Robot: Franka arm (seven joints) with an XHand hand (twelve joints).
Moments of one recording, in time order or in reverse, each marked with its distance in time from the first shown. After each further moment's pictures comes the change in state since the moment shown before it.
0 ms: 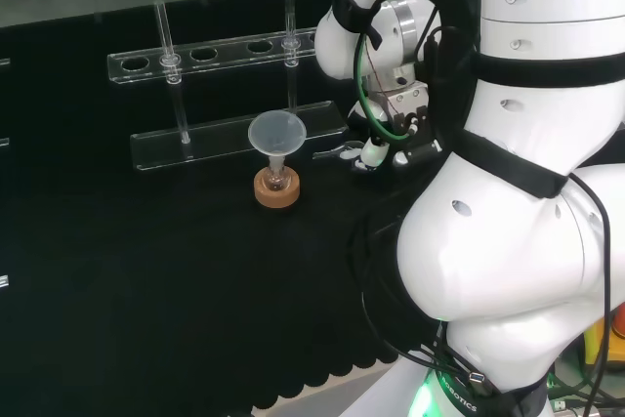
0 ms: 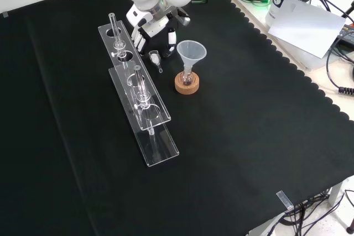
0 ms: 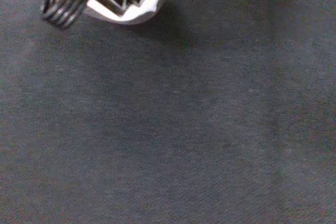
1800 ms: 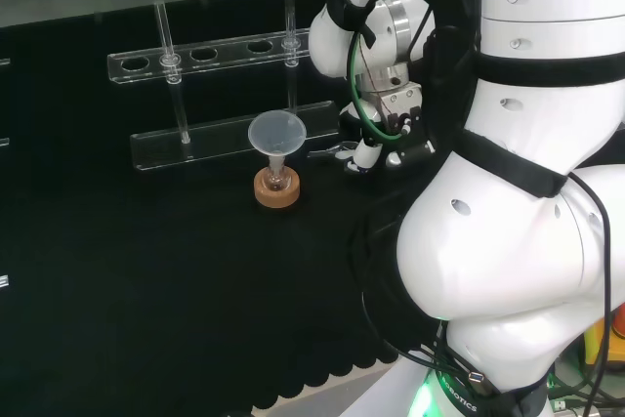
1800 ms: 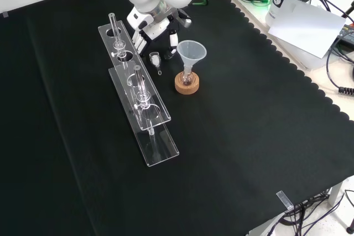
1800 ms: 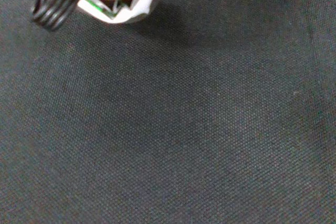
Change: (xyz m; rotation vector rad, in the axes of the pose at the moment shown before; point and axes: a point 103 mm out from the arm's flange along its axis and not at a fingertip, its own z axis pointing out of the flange) arm 0.016 0.001 -0.001 0.015 0.022 -0.021
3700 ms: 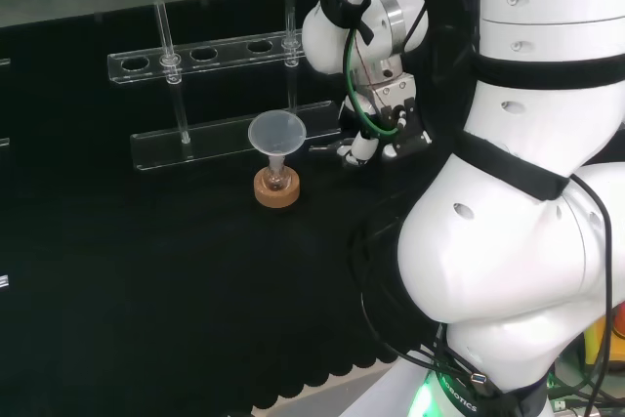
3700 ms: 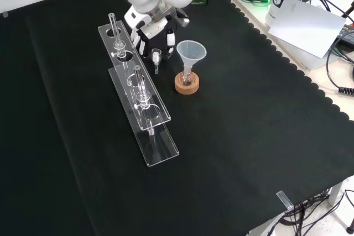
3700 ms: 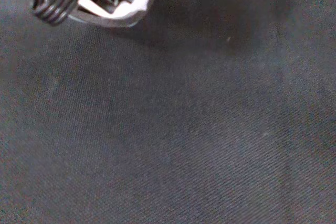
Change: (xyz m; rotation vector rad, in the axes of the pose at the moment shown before) arm -0.001 0.002 -0.018 -0.009 -0.066 0.042
